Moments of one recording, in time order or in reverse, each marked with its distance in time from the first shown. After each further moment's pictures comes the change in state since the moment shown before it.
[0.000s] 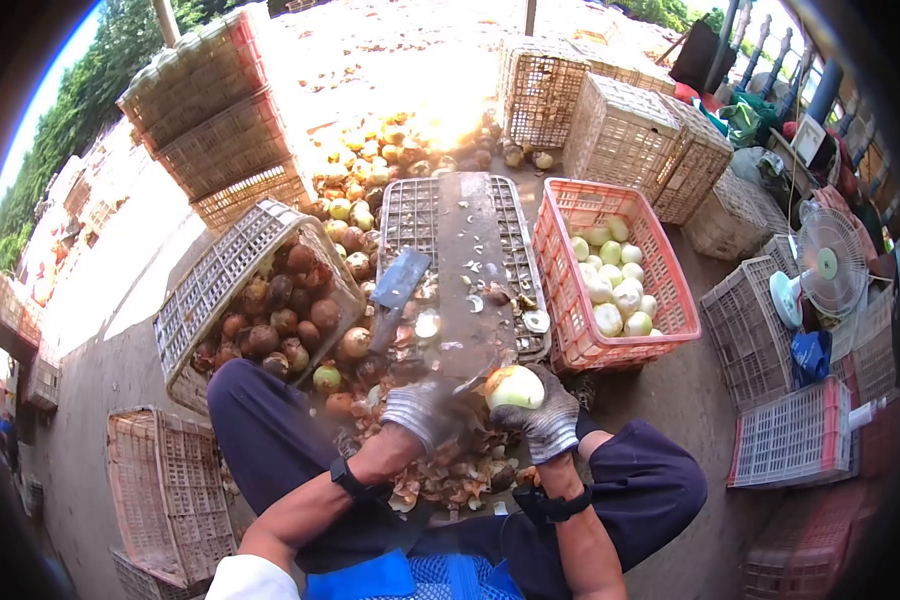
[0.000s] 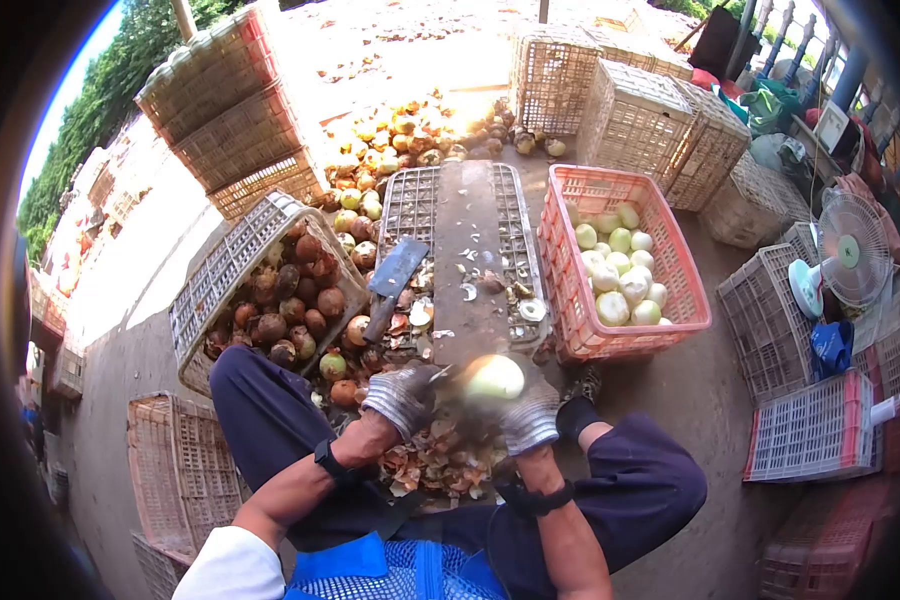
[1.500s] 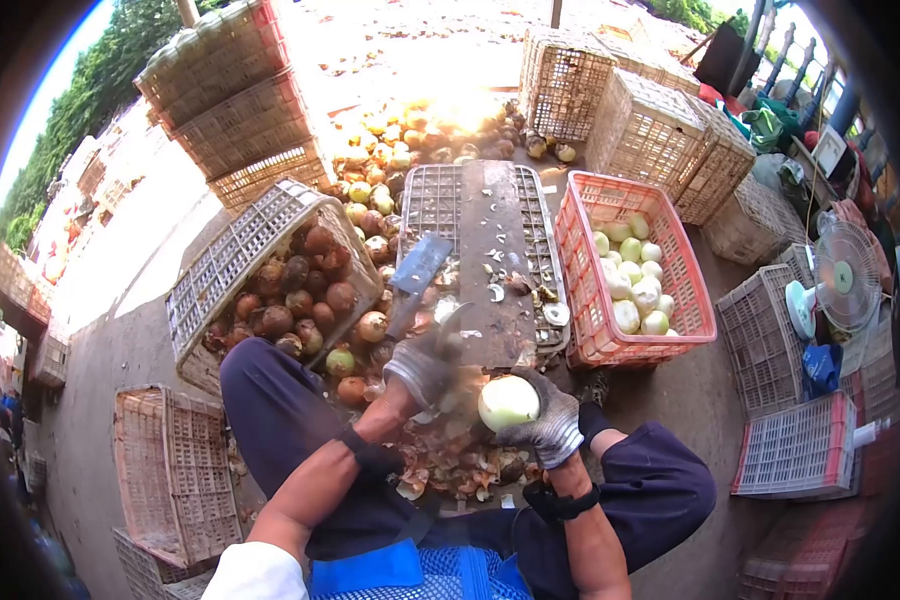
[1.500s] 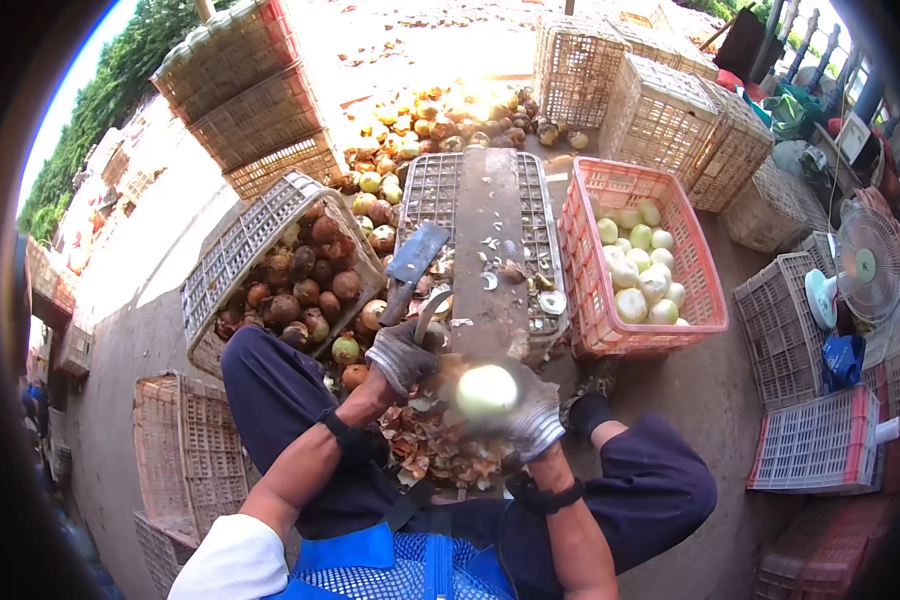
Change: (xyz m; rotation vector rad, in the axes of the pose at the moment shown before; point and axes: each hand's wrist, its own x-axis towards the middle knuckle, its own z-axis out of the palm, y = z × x) left_hand 0.019 -0.065 0.014 -0.341 0.268 0.061; right_hand -0.012 -0.025 0.010 -0.282 -0.261 -0.030
